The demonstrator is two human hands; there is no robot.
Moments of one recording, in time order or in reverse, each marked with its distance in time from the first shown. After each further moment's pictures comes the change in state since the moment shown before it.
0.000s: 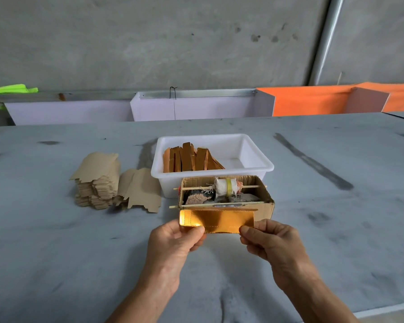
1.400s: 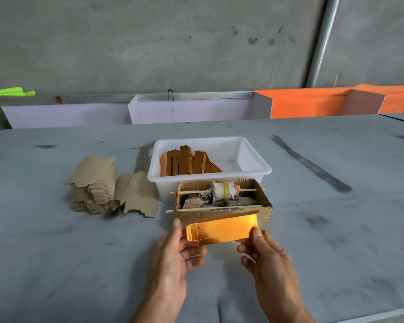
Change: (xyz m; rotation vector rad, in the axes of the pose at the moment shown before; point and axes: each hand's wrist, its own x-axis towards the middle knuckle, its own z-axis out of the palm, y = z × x) left_hand 0.000 -0.014 0.012 -0.357 0.019 -0.193; right_hand -0.005 0.032 0.009 0.381 0.073 0.005
